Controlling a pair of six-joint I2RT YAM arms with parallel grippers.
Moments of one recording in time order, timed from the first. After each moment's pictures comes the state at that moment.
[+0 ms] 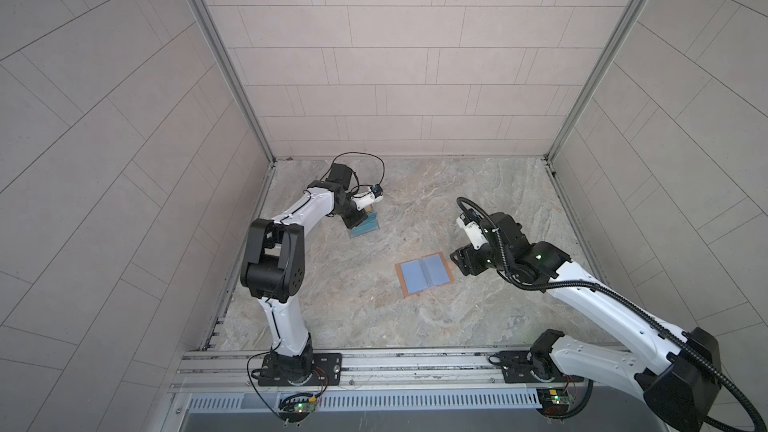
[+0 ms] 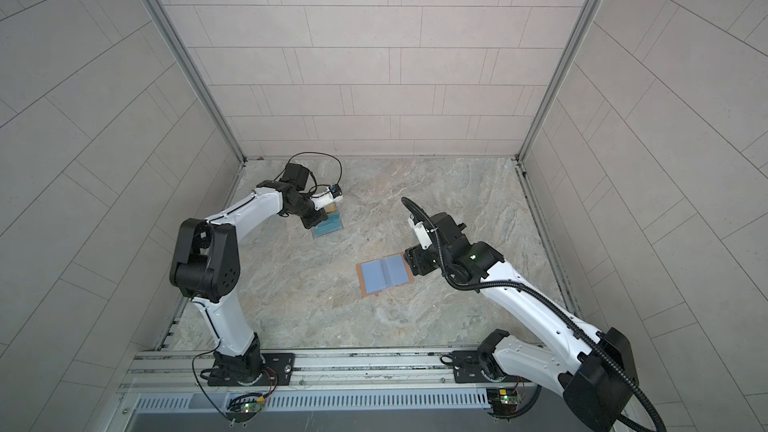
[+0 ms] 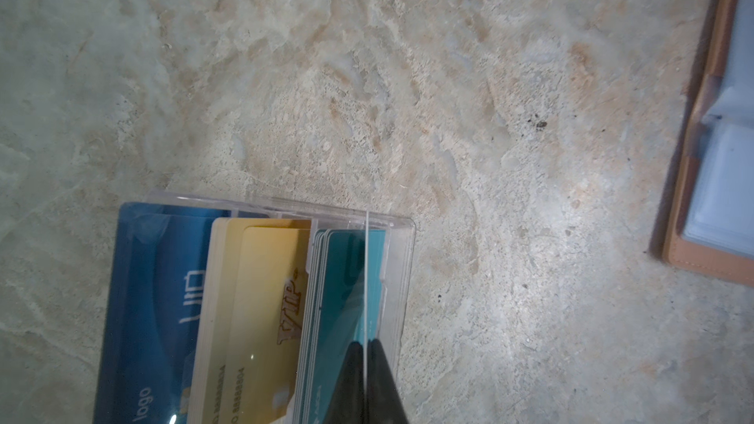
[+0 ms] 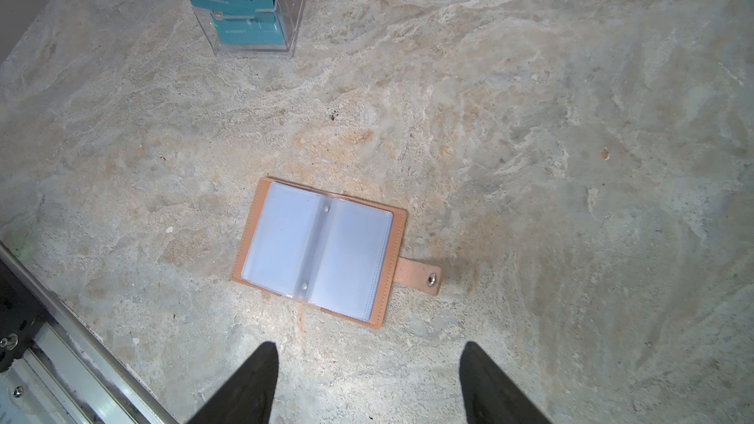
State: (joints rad) left arm -0.18 1.87 1.38 -0.69 0.32 0.80; right arm 0.59 1.07 0.86 -0.63 -0.05 0.17
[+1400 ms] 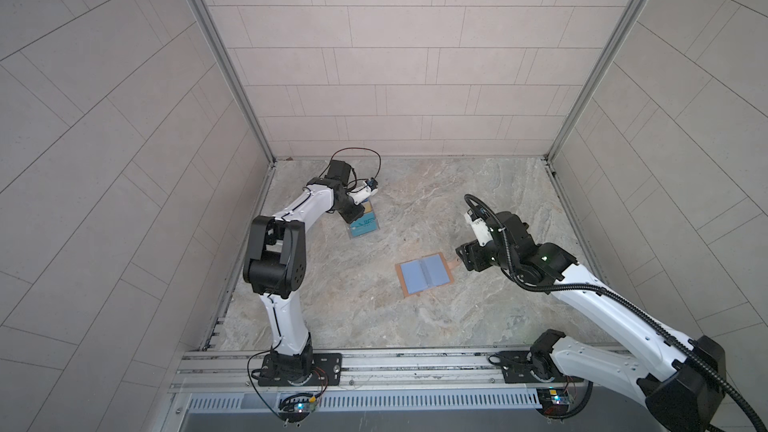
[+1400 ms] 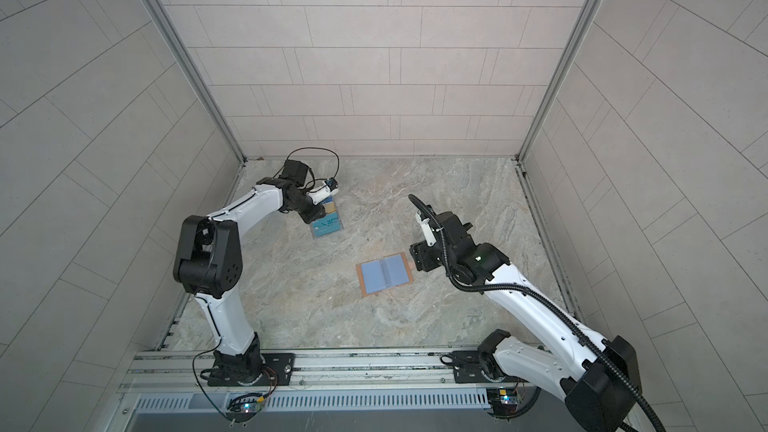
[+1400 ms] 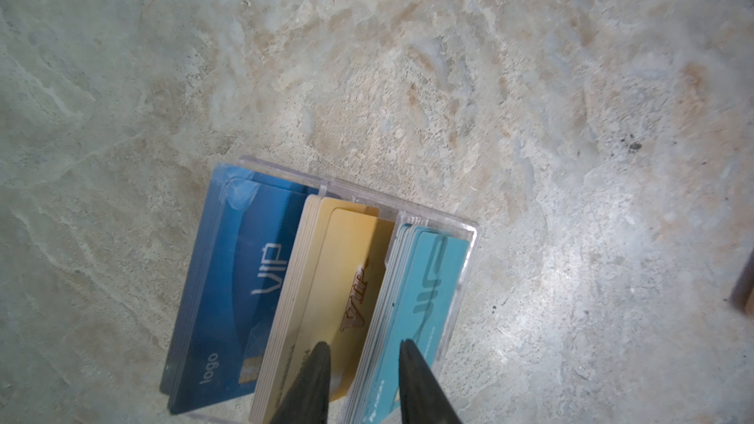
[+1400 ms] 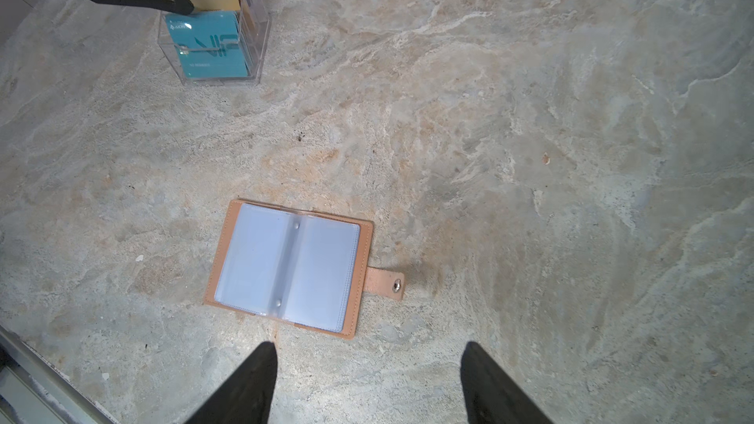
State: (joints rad) left arm -0.17 1.89 1.42 -0.67 0.23 0.68; right arm 0.56 1.03 0.86 -0.63 0.02 0.19
